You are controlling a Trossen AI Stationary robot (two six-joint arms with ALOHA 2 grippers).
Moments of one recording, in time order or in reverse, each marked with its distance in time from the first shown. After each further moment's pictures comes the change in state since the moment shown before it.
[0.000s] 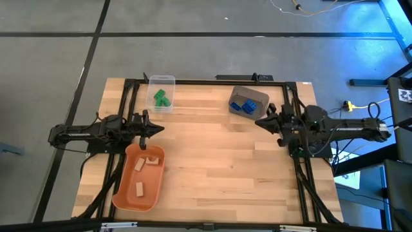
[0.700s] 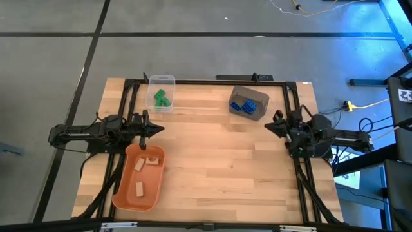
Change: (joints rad) left arm 0.000 0.000 0.000 0.000 -0.001 0.000; right arm -0.037 -0.528 -0.315 -0.122 0.012 0.085
